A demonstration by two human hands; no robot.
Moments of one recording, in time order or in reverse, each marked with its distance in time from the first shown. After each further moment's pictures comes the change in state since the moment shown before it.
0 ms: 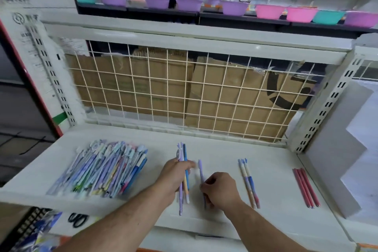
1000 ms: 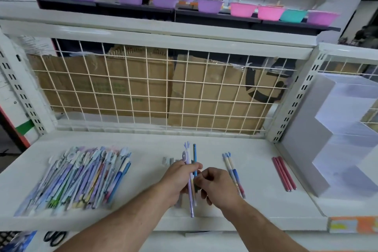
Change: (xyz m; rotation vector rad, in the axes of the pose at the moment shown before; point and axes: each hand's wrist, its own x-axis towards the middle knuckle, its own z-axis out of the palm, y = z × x) left_hand 0.000 -0.002 0.032 0.013 -0.297 -0.039; right_hand -0.035 -0.007 -0.020 0.358 -0.012 -0.039
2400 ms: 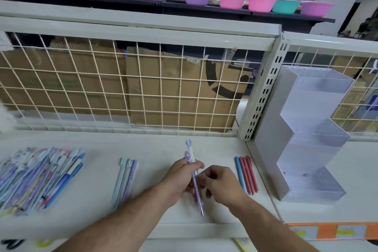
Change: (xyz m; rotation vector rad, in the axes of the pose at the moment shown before) left_hand 0.039 -0.011 0.136 0.066 -0.031 0.011; right_hand 0.025 0.041 -0.145 -0.099 -0.024 -0.021
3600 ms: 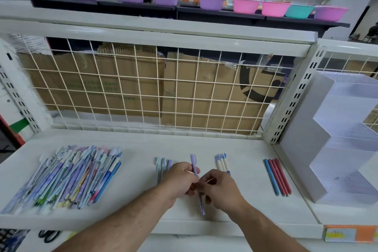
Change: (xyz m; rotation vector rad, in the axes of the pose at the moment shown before) left_hand -0.036 -0.001 -0.103 0.199 0.071 0.006; right_hand -0.009 -0.034 0.099 -0.025 0.002 0.037
